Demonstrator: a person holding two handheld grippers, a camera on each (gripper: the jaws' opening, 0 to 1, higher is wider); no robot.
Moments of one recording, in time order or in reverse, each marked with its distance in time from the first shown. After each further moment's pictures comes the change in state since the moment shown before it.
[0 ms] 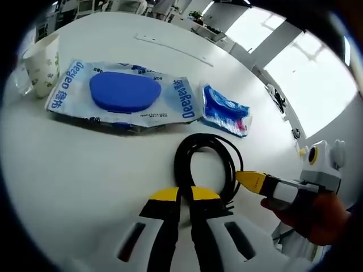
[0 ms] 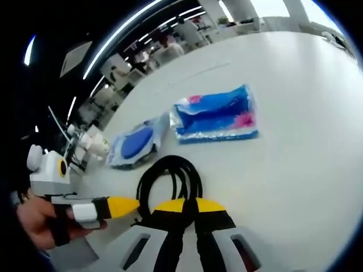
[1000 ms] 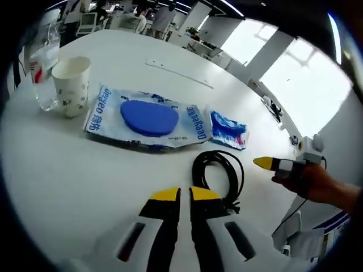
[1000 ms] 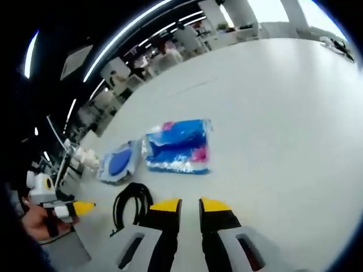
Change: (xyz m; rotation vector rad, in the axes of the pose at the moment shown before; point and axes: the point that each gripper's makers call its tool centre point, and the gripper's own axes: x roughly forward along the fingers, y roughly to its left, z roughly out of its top) left arm -0.054 0.031 0.025 0.091 -0.142 -0.017; right arm -0.024 -0.076 0.055 0.026 -0.061 -0.069
